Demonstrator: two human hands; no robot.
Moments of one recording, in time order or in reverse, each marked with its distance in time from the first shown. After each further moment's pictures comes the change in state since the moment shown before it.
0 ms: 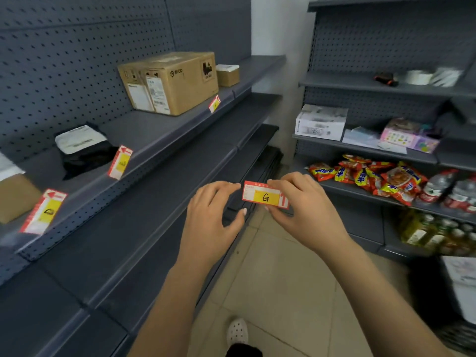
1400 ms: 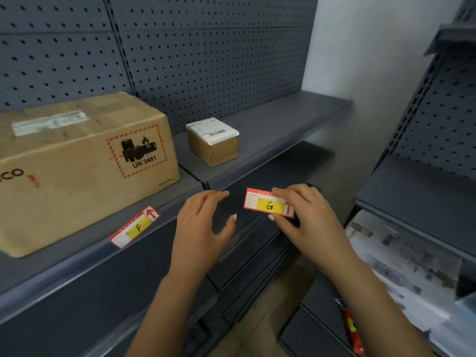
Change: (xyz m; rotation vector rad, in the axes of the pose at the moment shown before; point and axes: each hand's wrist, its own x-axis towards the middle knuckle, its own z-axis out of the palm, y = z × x) left_hand 0.520 -0.190 0.329 0.202 0.213 -0.294; right_hand 0.545 0.402 0.201 0.246 -0.071 -0.254
